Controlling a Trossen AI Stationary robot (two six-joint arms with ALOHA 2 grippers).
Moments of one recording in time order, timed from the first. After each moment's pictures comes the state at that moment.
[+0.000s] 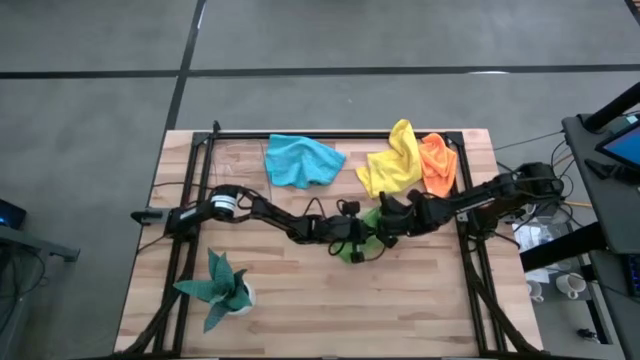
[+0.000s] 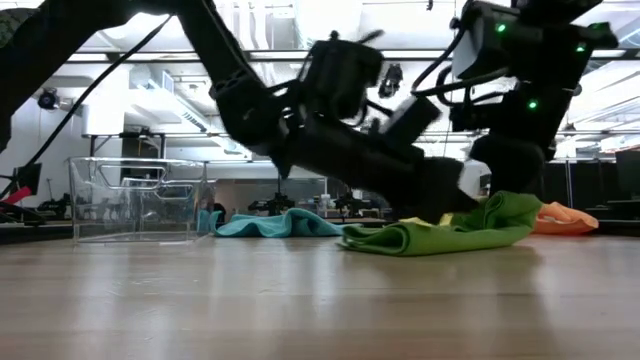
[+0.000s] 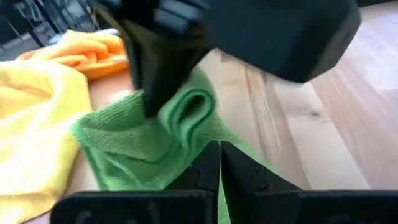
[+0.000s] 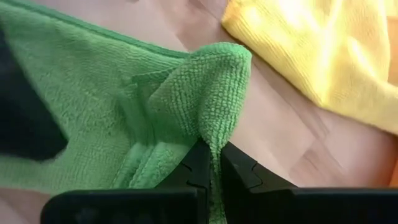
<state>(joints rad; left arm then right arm) -0.07 2.29 1.31 0.73 -0.22 0.17 0.16 1.47 0.73 -0.67 0.48 0.76</state>
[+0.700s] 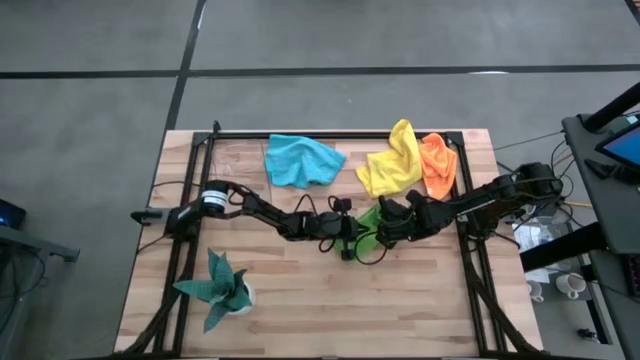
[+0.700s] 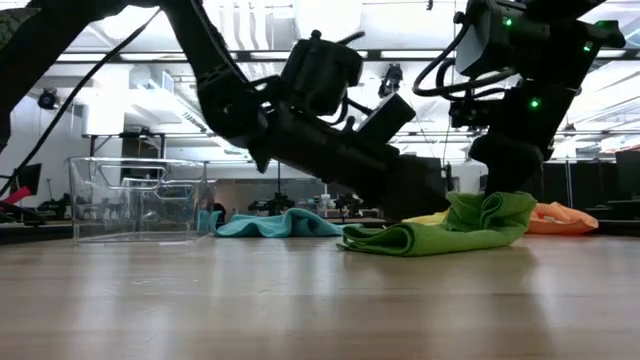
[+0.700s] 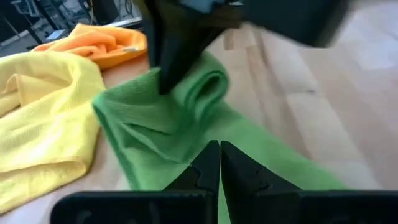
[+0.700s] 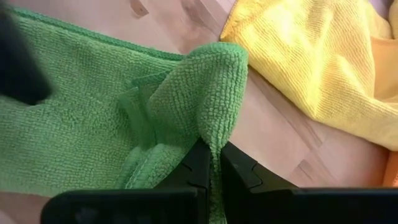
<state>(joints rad) -0.04 2.21 1.21 0.70 -0.19 0.16 0.19 1.47 0.73 -0.65 0.54 0.76</state>
